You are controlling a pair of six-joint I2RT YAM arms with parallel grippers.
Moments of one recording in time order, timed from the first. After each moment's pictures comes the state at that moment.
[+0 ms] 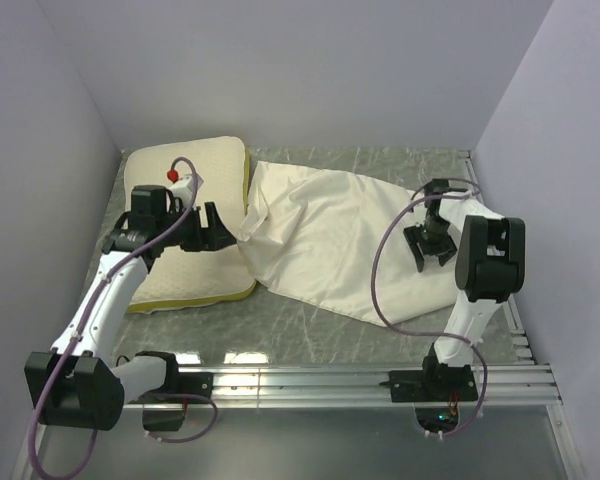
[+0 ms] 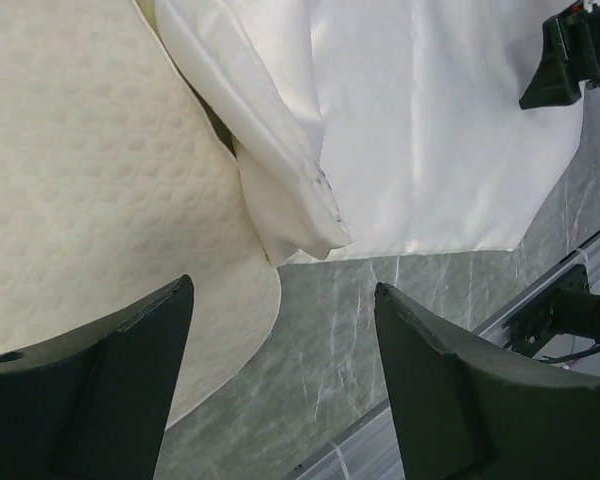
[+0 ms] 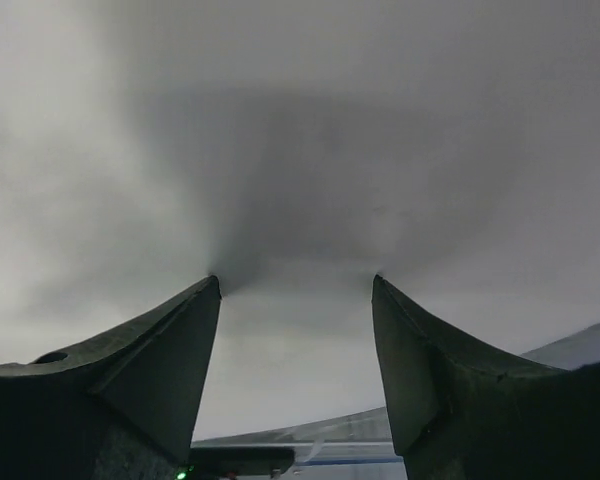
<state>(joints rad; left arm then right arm) -0.10 1.14 0.96 -0.55 0.55 -0.23 -0.07 1.88 1.25 -0.89 0.06 -0.29</state>
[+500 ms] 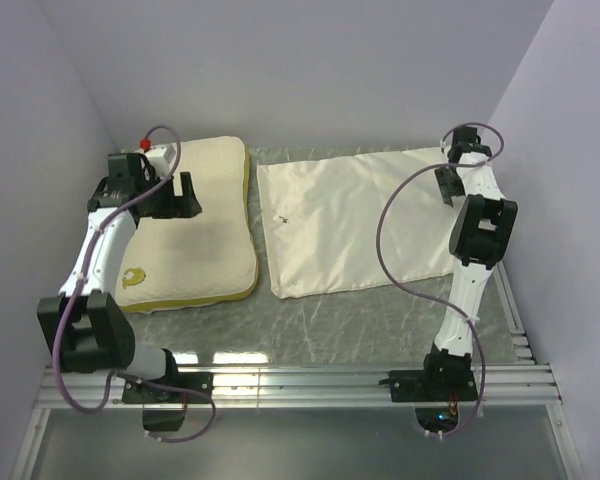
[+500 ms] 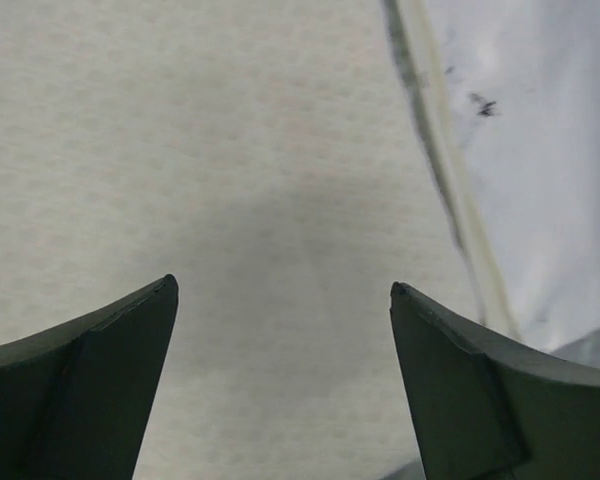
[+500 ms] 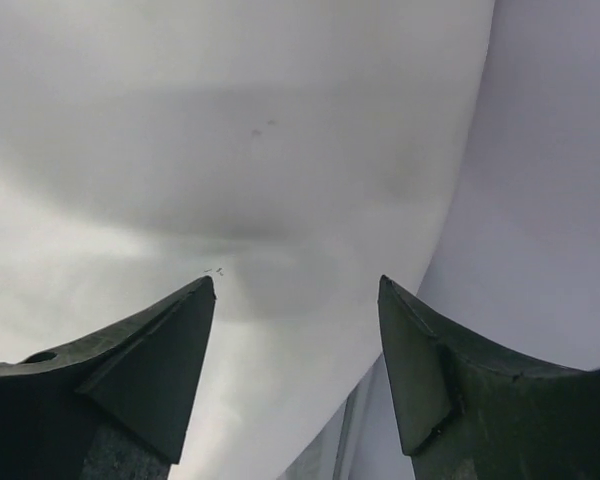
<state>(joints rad) 0.10 1.40 1.23 -0.59 0.37 0.00 -0.21 2.42 2.16 -0.88 0.31 -0.41</state>
